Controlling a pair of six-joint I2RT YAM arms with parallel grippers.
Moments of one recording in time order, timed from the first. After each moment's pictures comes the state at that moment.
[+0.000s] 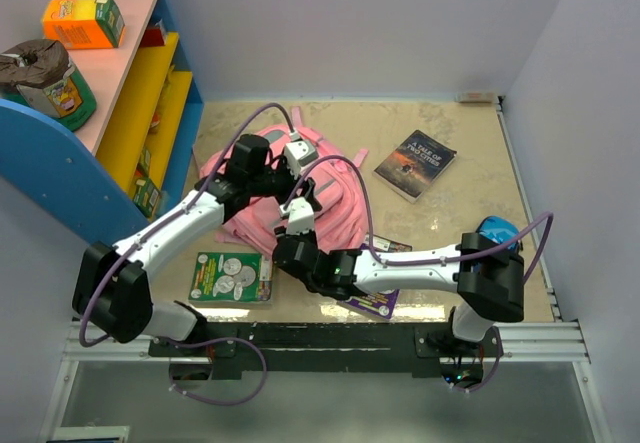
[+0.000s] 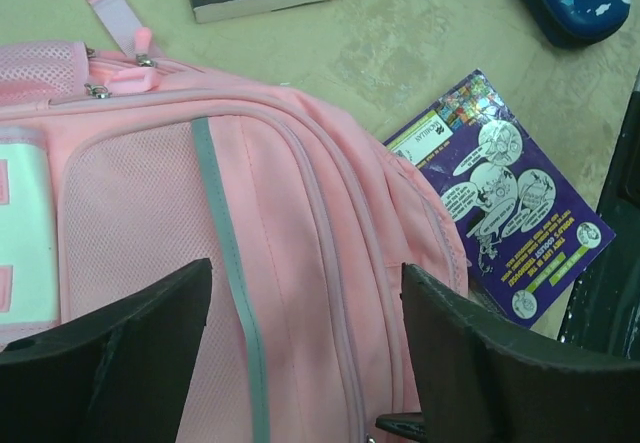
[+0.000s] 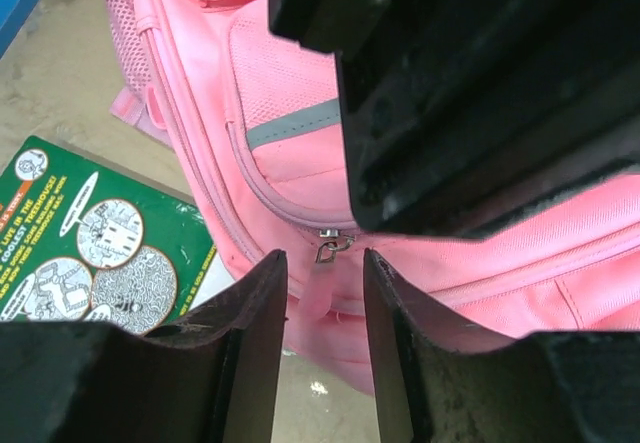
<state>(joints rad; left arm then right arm) -0.52 1.40 1.03 -0.20 0.56 0.13 1.31 1.66 1.05 -0.03 0.77 0.60</state>
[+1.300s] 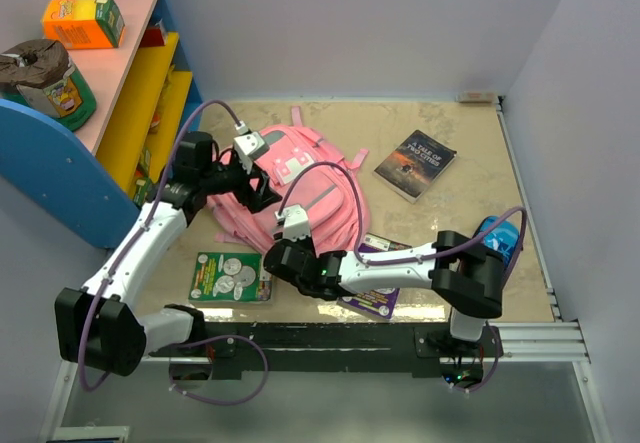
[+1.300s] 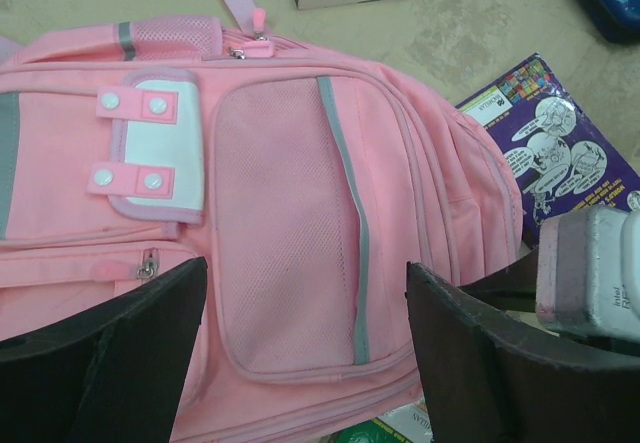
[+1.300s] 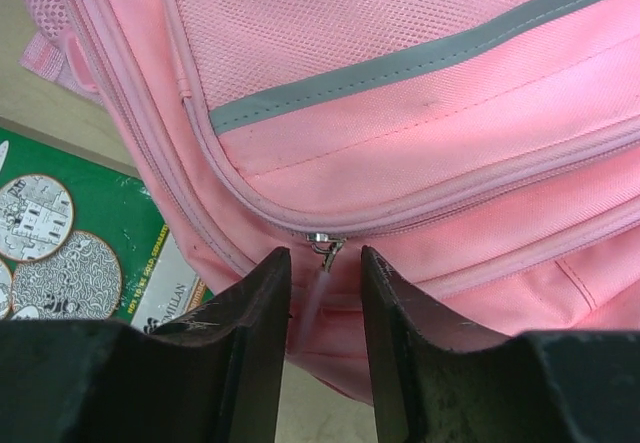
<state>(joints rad) -0.23 1.21 0.98 -0.36 0.70 0.29 1.32 1.76 1.09 -0.12 0.79 0.68</state>
